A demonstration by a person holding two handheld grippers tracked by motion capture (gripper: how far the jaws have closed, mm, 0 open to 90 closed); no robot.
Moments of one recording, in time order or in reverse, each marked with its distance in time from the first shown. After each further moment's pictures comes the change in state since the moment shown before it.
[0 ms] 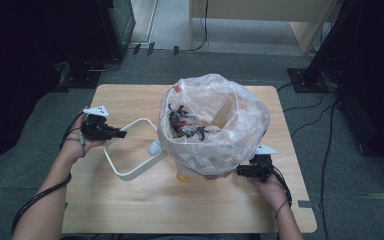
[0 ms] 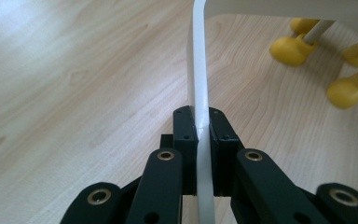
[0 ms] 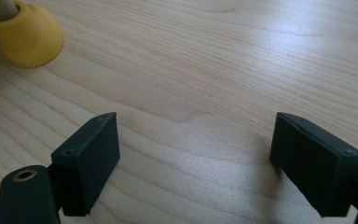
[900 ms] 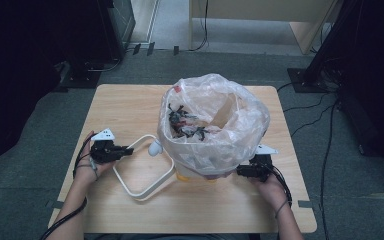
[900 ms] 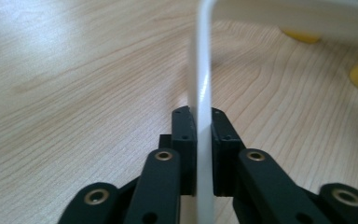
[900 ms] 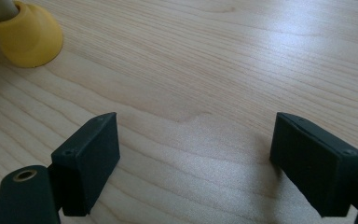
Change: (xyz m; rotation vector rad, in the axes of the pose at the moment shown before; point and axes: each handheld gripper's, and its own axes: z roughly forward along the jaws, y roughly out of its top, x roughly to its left) left arm -0.034 -0.065 0.047 -0.085 0.069 -0.097; right arm 0.000 0.000 0.000 0.000 0.000 0.001
